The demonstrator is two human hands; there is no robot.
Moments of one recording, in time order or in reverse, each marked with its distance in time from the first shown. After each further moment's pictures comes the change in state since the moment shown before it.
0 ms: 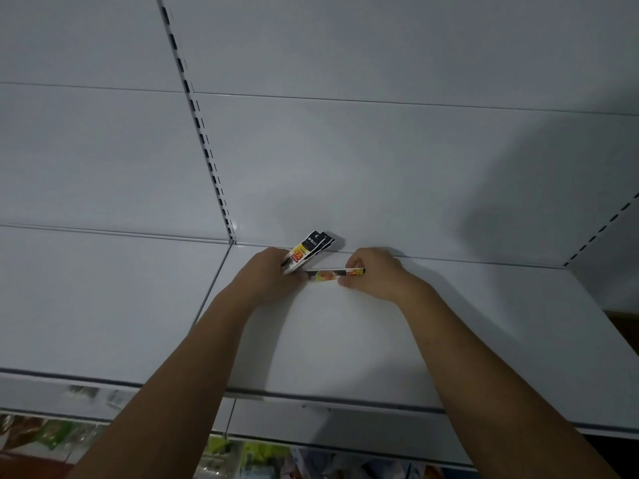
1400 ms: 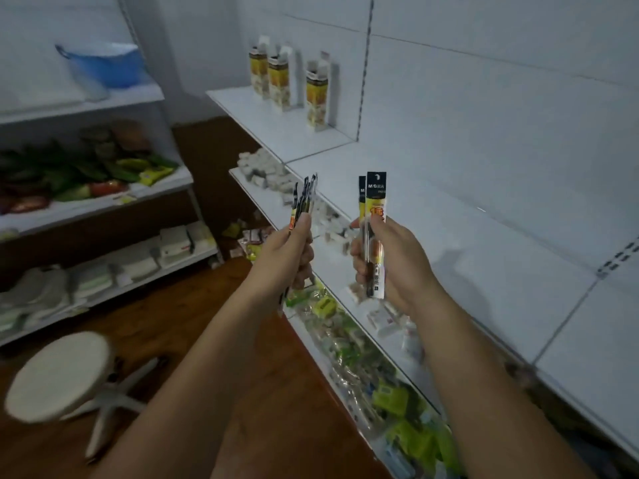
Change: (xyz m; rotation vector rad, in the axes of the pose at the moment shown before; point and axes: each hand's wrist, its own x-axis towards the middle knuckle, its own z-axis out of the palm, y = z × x) left_hand -0.424 -0.245 -0.210 -0.981 0.786 -0.412; right_hand -0.164 -0.470 0.248 1.064 -0.725 -0.361
